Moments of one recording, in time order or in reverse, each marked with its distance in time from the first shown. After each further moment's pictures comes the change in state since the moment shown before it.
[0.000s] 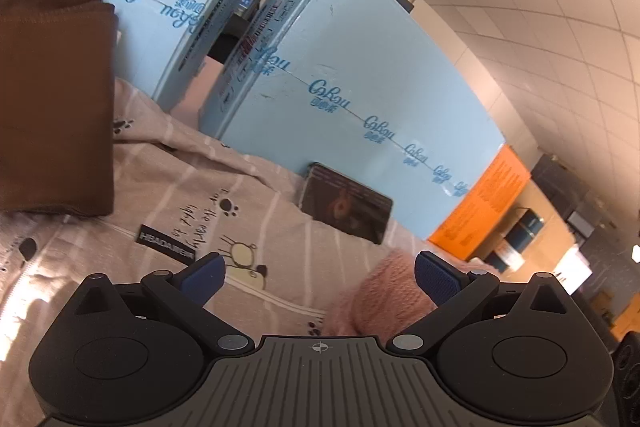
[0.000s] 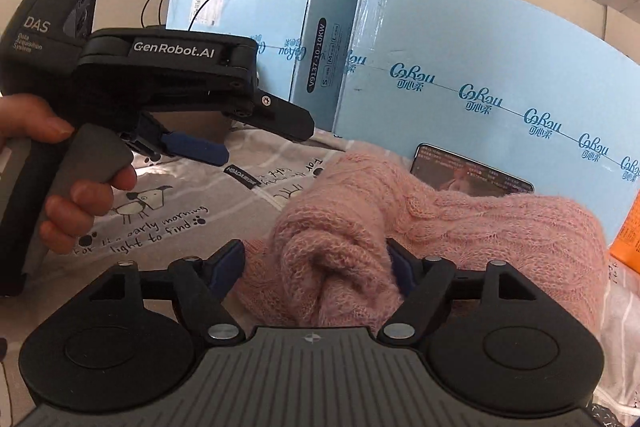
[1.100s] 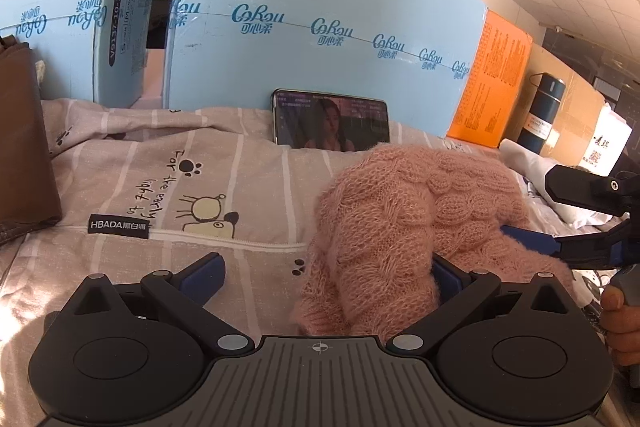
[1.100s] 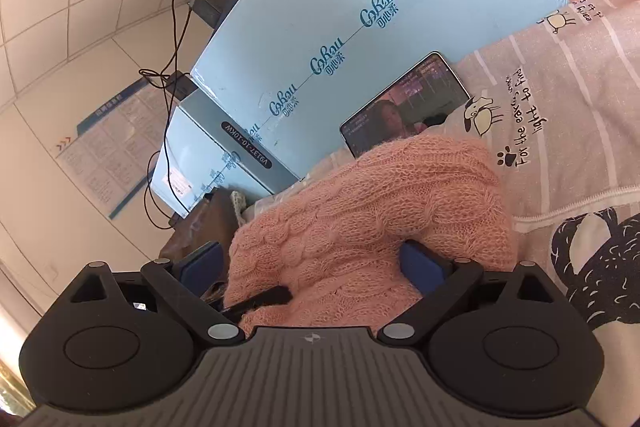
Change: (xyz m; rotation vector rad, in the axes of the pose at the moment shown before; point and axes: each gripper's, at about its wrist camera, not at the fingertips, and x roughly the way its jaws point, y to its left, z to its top) left arm 0.046 -0.046 -0.044 0.379 0.169 0.192; right arm -0.046 -0.152 -0.058 0.898 -0.099 0.293
